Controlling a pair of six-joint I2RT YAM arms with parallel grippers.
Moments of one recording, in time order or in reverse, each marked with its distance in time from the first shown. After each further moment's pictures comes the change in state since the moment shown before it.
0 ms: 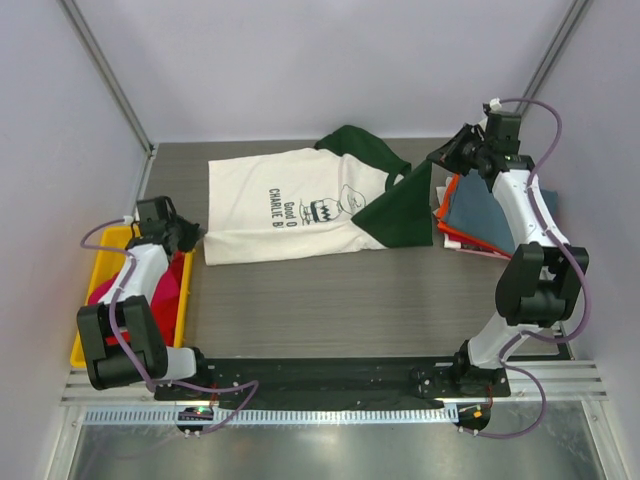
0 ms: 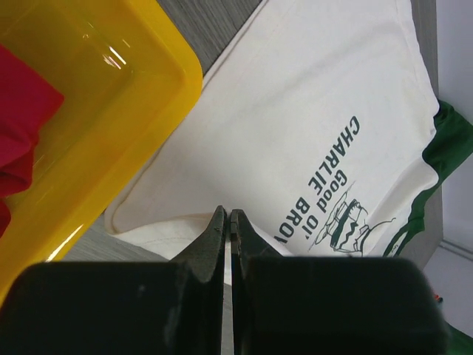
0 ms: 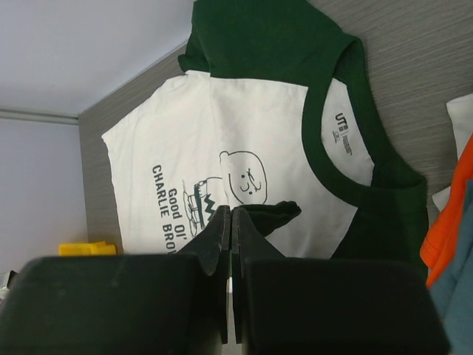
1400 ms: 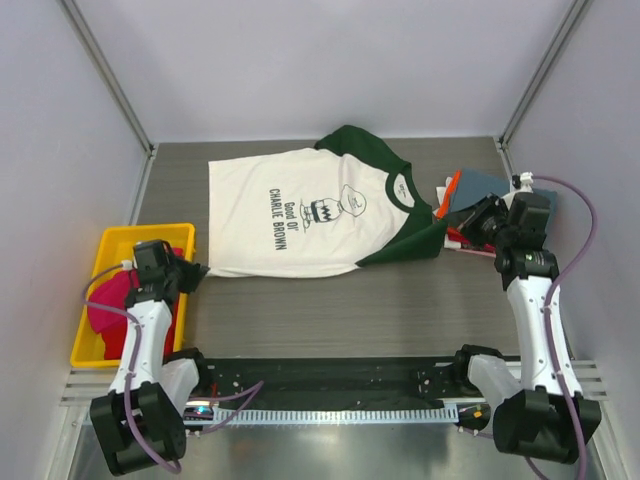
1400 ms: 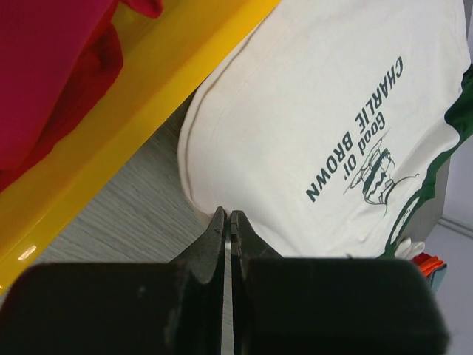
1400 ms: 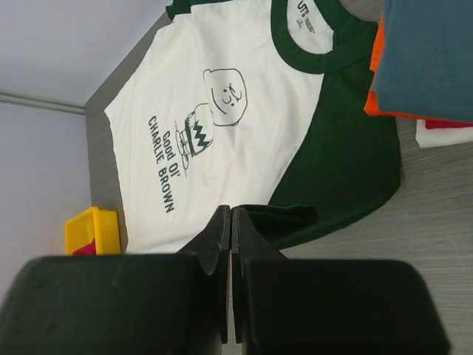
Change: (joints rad) left arm 0.051 -0.461 -0.308 -0.176 0.046 -0.045; right arm -0.100 -0.768 -0.647 -0.035 -0.005 0.063
